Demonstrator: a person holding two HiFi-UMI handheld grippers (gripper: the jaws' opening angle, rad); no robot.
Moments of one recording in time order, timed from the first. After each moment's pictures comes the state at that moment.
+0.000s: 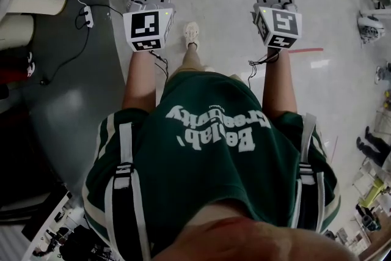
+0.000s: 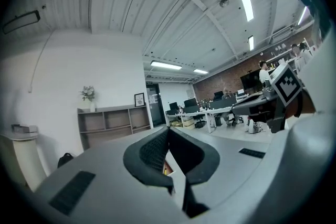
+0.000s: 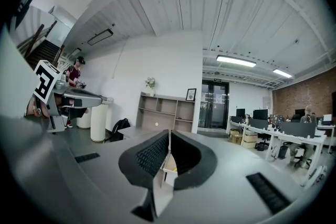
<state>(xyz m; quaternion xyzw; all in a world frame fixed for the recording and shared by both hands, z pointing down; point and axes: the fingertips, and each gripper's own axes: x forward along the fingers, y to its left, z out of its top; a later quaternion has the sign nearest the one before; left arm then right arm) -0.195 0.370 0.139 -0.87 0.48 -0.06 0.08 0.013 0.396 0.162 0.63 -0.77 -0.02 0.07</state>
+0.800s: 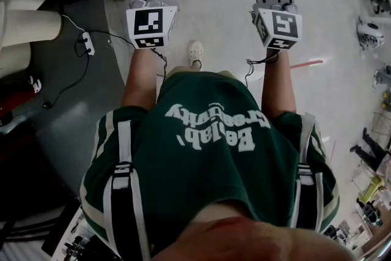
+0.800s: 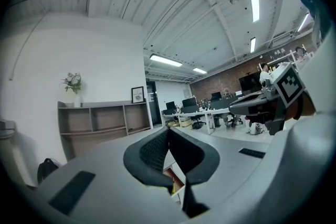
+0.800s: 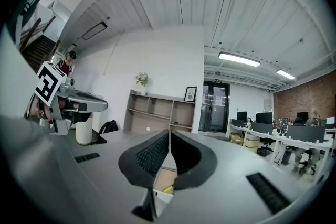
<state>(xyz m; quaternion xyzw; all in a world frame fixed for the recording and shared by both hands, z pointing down) -0.168 0.088 0.144 -0.89 0.44 -0.06 0.07 0.019 0.127 0.153 0.64 -0.76 -0.04 0.07</state>
